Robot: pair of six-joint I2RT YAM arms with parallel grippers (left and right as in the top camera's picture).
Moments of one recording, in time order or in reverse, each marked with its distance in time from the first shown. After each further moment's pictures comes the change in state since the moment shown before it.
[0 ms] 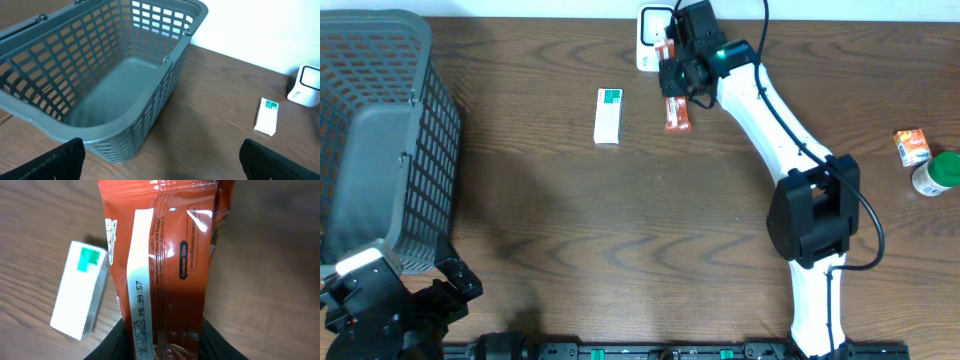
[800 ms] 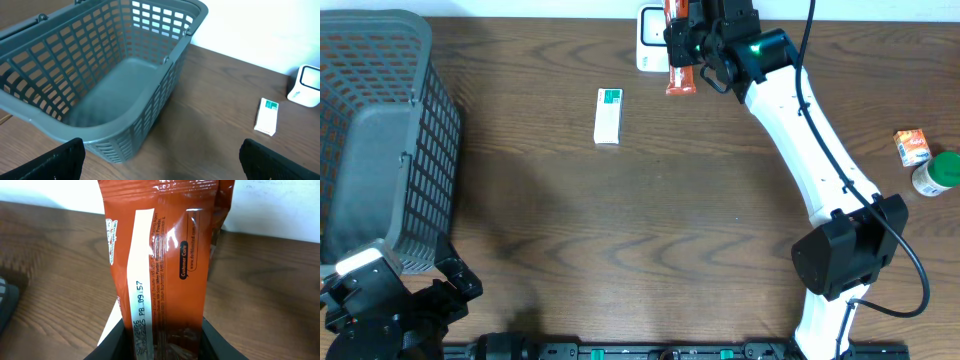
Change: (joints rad) left arm 0.000 0.000 0.000 0.000 0.000 0.000; right arm 0.003 -0.209 0.000 0.063 0.014 -0.026
